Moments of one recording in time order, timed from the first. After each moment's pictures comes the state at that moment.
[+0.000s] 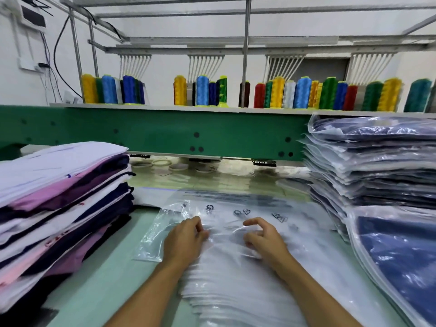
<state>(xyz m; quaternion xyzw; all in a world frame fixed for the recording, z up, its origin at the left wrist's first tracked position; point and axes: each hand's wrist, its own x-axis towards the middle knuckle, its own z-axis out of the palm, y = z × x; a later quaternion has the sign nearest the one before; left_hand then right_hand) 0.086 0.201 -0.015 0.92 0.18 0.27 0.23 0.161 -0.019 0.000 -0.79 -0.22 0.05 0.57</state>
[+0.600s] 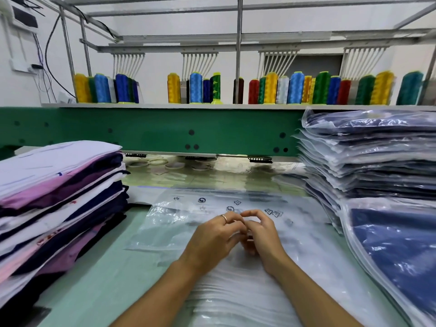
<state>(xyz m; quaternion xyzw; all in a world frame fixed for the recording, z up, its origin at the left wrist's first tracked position) 0.079 0.131 0.008 0.87 -0.21 0.41 0.16 0.149 -0.009 0.005 -0.64 -0.16 0.10 0.74</state>
